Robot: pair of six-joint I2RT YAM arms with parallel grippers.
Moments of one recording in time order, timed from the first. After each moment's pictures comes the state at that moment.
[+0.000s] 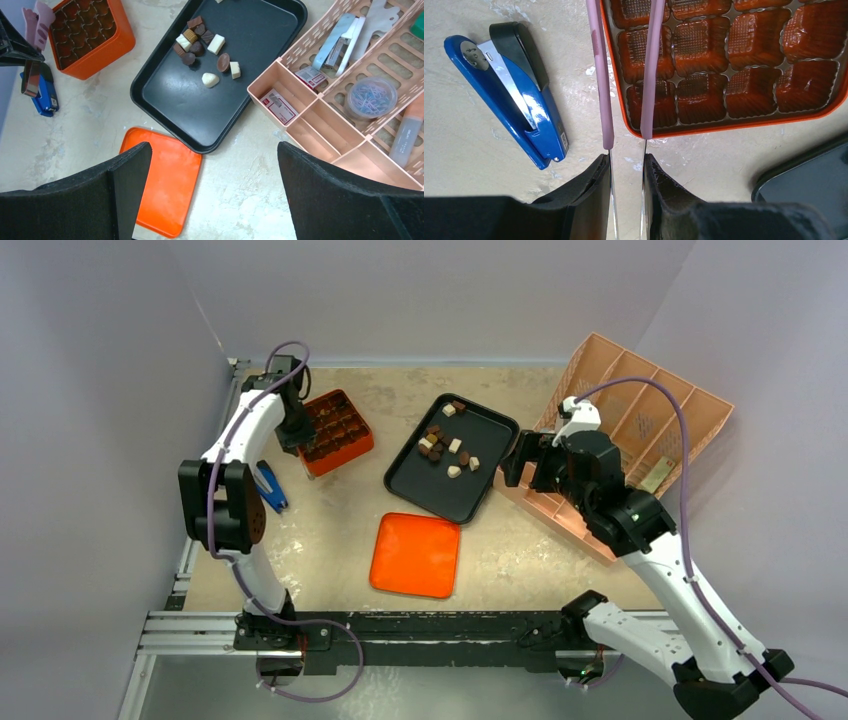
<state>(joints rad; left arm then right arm) -0.05 1.83 1.59 -0.98 -0.18 -0.46 0.53 0.87 1.09 -0.70 0.23 0.44</state>
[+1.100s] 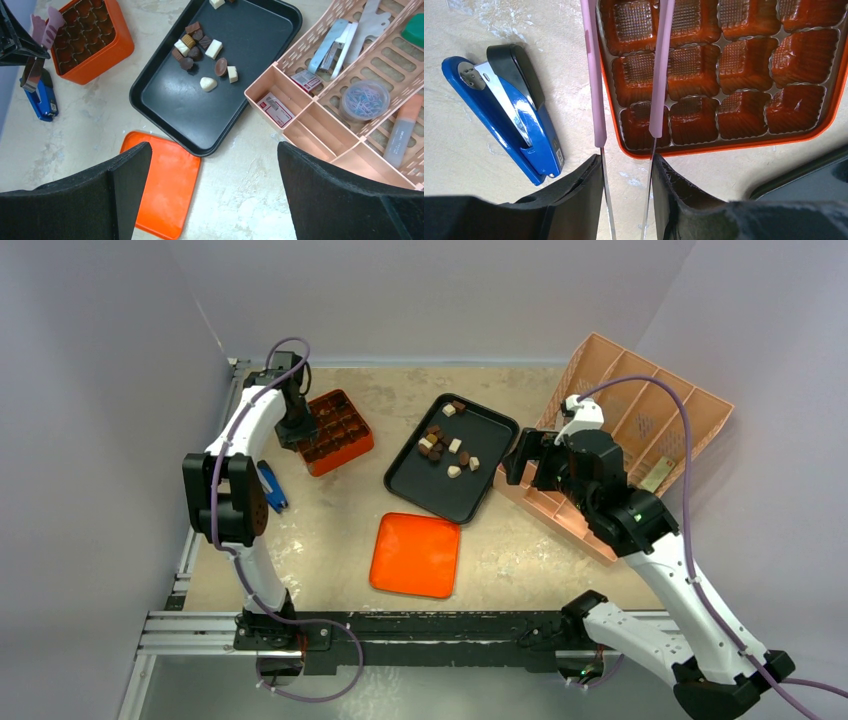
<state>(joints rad) -0.05 1.89 1.64 -0.96 -0.18 -0.46 0.53 0.88 1.11 -0.71 0.24 0.44</state>
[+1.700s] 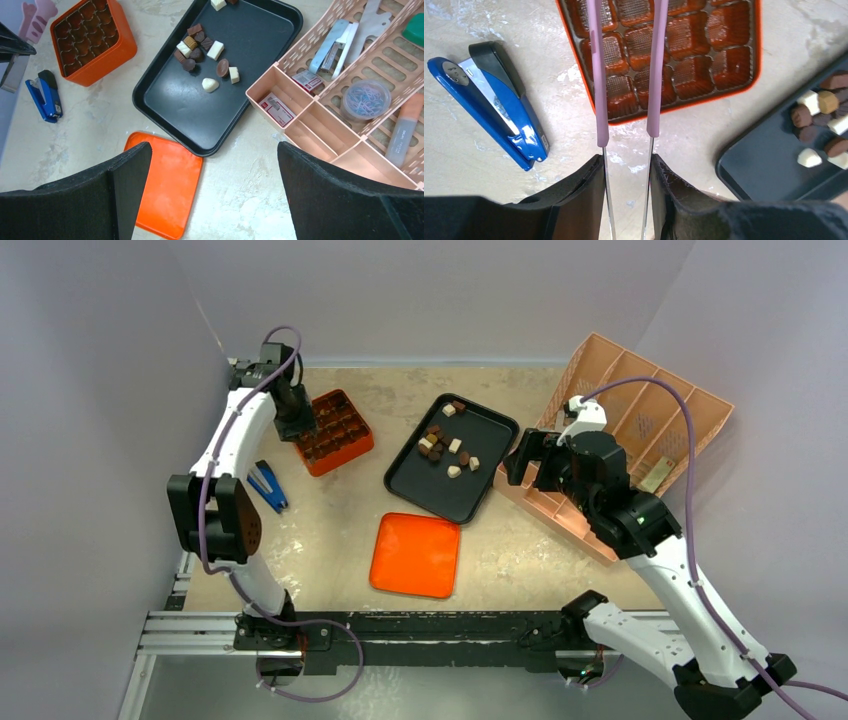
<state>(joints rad) -0.05 1.77 1.64 -0.98 -0.06 -0.42 0.53 0.87 1.11 -0.71 0.24 0.45</state>
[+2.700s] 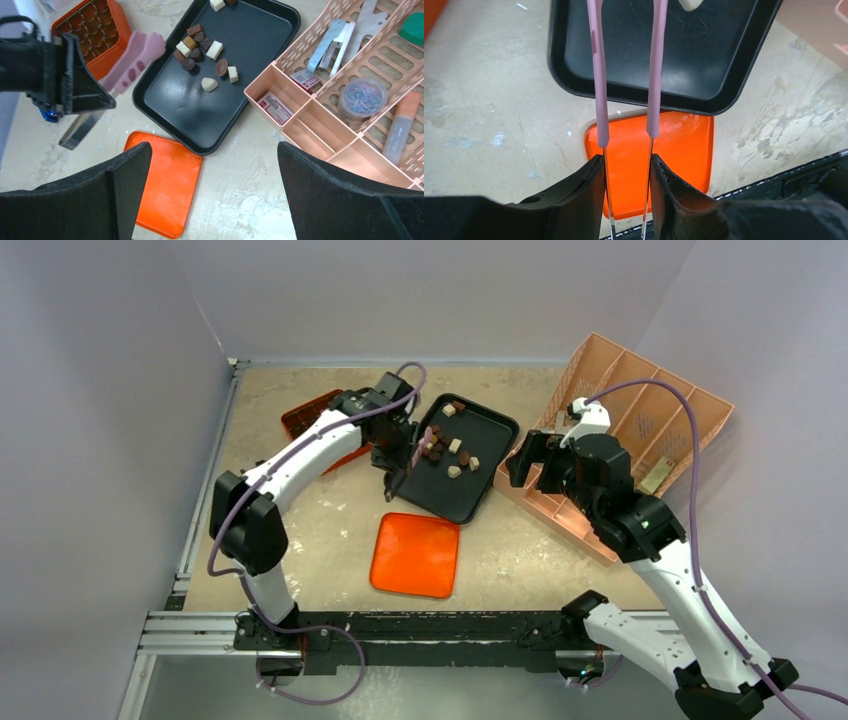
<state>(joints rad) -0.58 1.76 1.64 -0.99 0.05 -0.41 0.53 0.85 1.11 -0.73 0.25 0.45</state>
